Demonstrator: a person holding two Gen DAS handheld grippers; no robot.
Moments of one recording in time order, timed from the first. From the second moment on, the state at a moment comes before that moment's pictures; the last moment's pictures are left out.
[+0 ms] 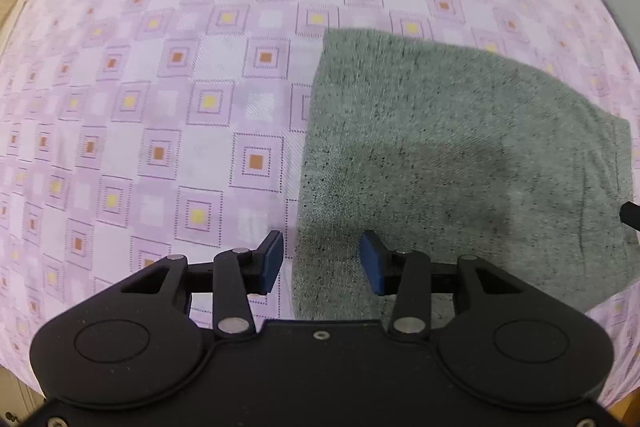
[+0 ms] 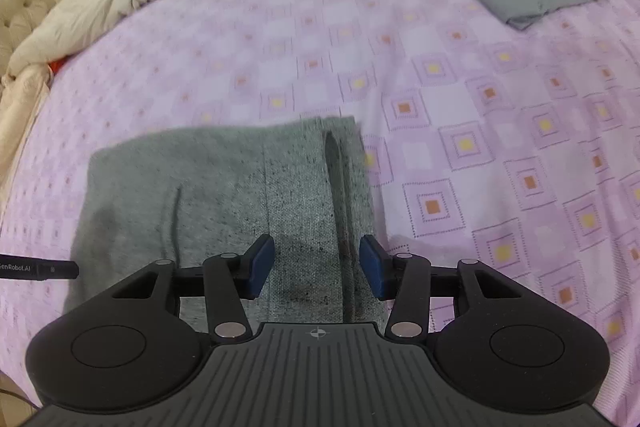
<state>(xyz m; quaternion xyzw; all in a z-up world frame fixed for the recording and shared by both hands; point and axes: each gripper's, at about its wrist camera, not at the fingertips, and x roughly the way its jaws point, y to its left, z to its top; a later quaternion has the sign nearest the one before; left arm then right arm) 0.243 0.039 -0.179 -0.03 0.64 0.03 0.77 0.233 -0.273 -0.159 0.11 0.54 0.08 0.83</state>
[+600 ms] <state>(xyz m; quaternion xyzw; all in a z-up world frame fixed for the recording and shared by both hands) 0.273 0.066 -0.235 -0.04 0.66 -0.01 0.75 0.254 -0.279 -0.191 0.14 0.55 0.15 0.81</state>
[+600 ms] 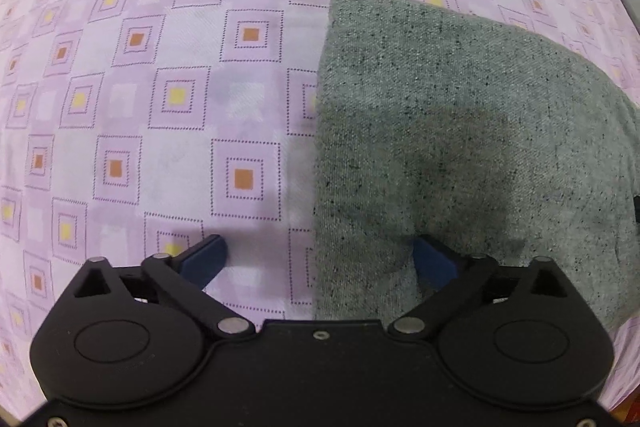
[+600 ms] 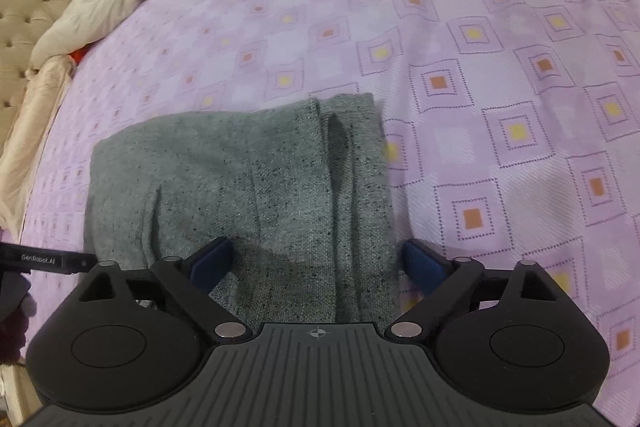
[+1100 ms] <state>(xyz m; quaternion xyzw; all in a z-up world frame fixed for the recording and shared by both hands) 0.244 0.050 -0.185 -0.10 0.61 0.01 0.79 0.245 -0.267 -0.138 0.16 0.54 0.14 0.82</state>
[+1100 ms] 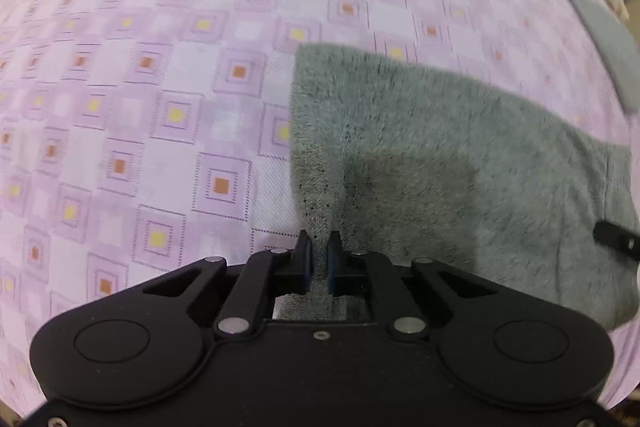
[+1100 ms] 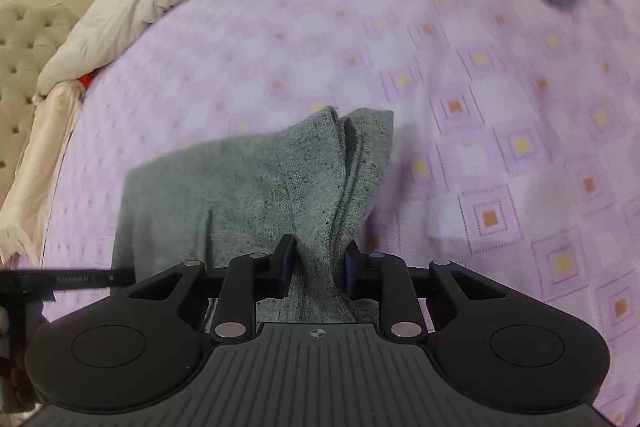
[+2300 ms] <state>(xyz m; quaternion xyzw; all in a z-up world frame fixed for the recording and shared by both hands) 0.224 0.244 -0.112 -0.12 0.51 0.18 0.83 0.319 -0.008 -0.081 -0.06 0.46 0.16 0.87</state>
